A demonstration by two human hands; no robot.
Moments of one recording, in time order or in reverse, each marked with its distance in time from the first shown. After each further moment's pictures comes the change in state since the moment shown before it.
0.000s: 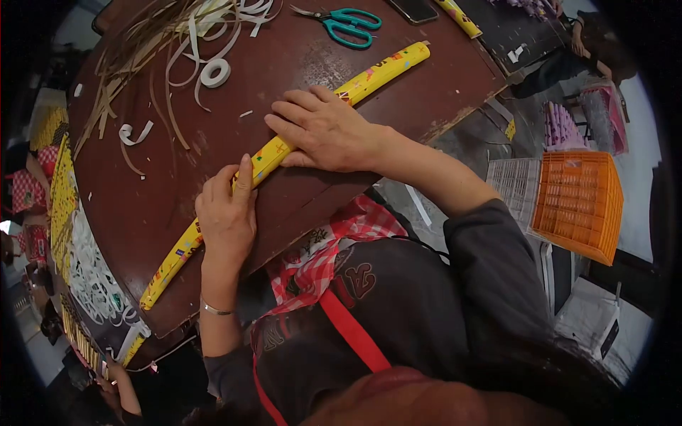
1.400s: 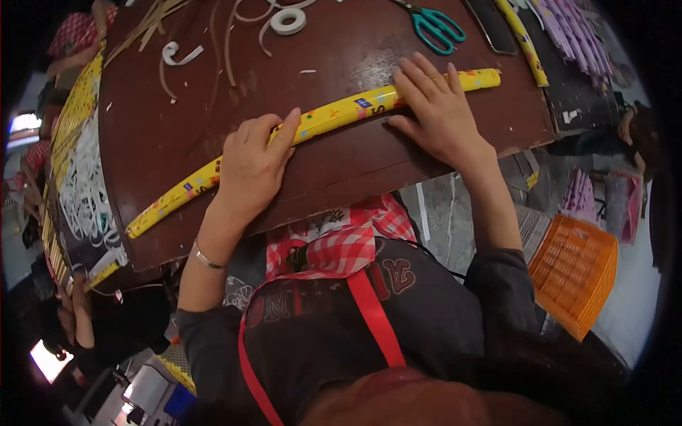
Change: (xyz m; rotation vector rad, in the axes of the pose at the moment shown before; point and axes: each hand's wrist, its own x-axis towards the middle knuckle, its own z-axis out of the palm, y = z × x) left_hand 0.005 -0.002 -0.005 -0.074 0.022 -0.013; right_hand -0.040 0.036 -0.032 -0.202 -0.139 0.209
